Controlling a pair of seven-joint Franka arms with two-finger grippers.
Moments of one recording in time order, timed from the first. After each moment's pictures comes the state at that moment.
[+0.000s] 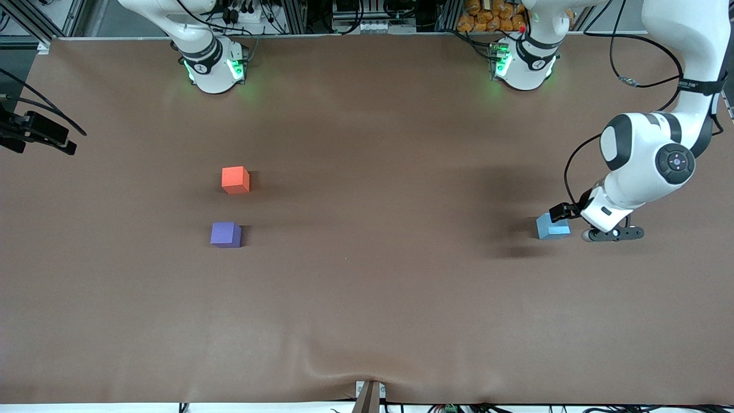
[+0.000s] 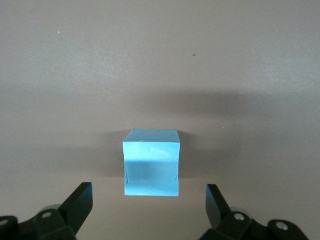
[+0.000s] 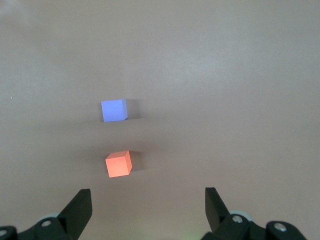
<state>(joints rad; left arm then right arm) 0.12 0.27 -0.13 -2.13 0.01 2.37 -0.06 -0.05 0.03 -0.01 -1.46 0.03 1.45 0.00</state>
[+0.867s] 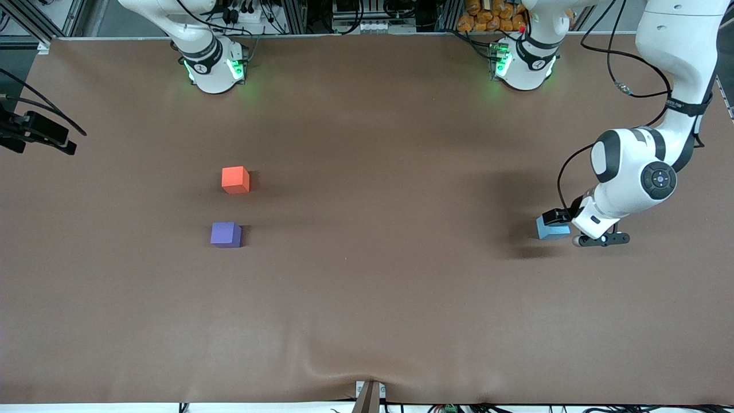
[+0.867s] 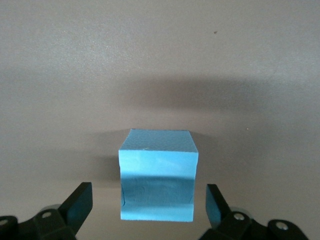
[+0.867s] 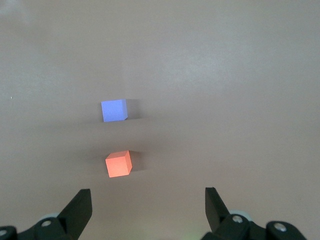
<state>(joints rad) 0.13 0.37 -0.13 -2.13 0.01 2.43 -0.06 -0.05 0.03 -0.01 -1.46 0.03 1.45 0.00</state>
